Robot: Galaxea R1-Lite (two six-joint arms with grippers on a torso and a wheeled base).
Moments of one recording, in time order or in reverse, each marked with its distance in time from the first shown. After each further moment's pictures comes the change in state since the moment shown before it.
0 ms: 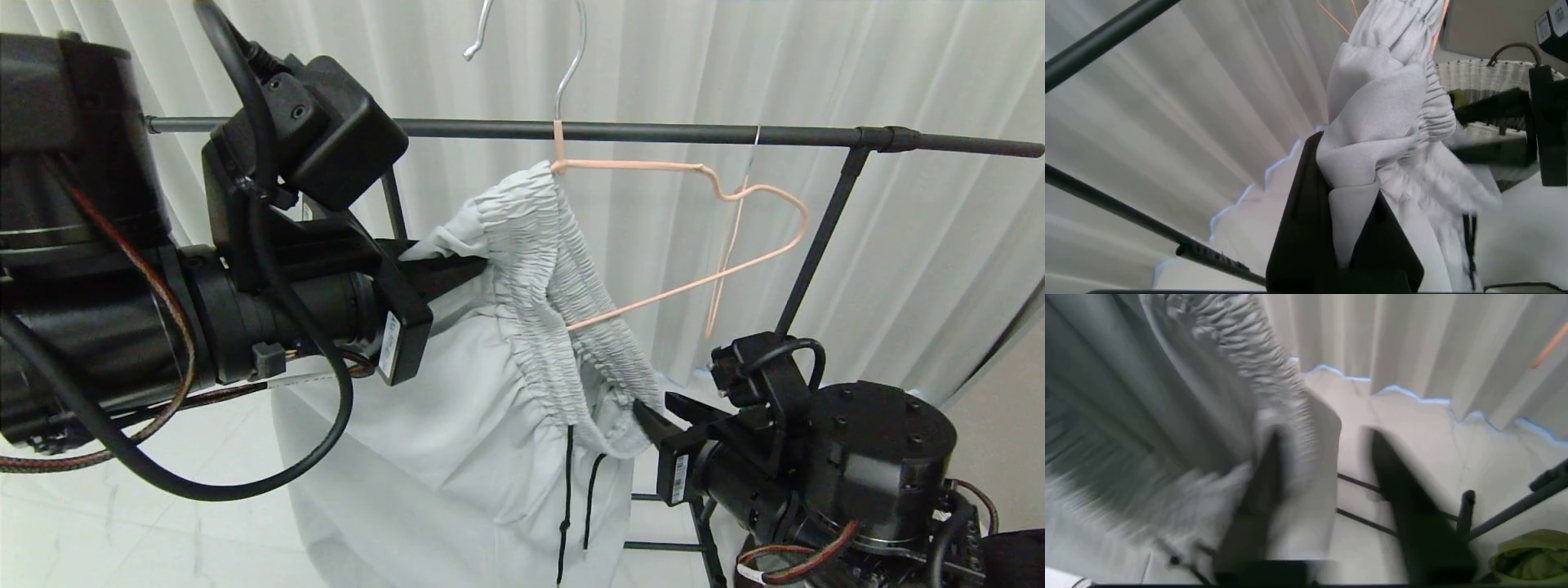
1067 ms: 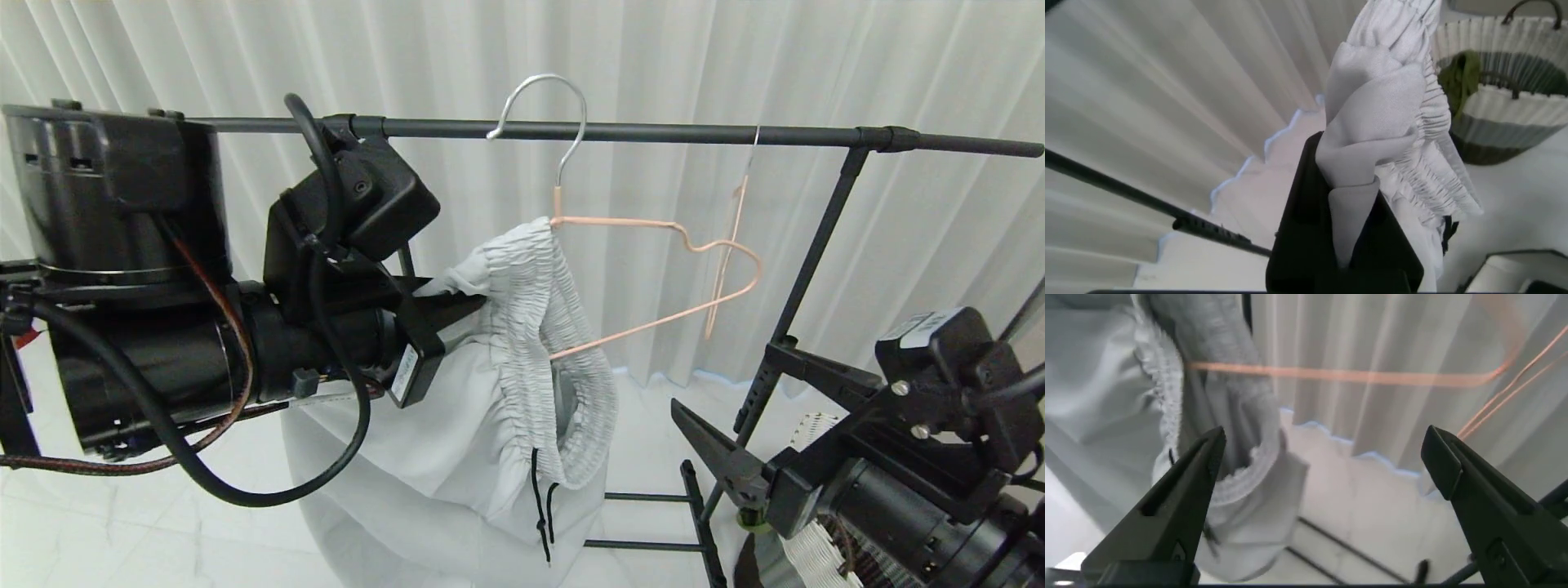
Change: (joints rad) left arm 0.035 0.041 0.041 0.001 -0.008 0.024; right arm 0.084 -0.309 0.116 -0.013 0.000 -0.264
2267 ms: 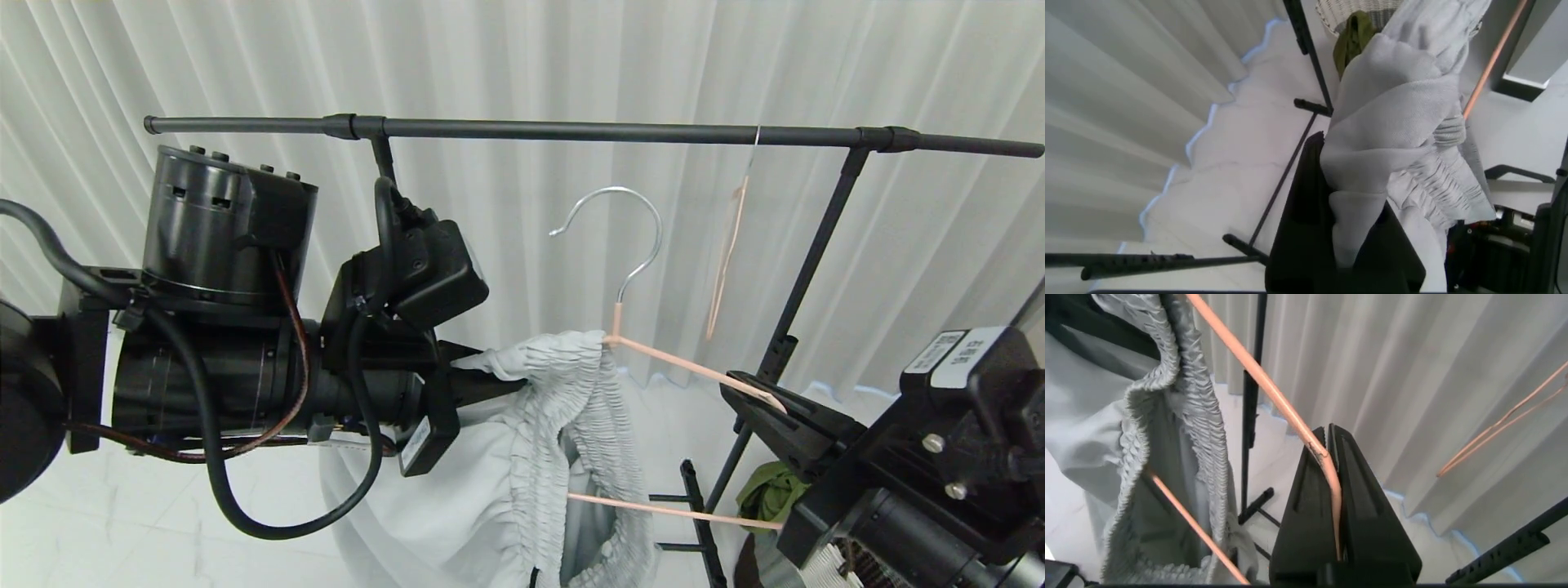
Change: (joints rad) left arm 0.010 0.069 -0.056 0.222 -0.294 0.089; right arm 0.084 -0.032 0.012 -0.035 -0.033 -0.156
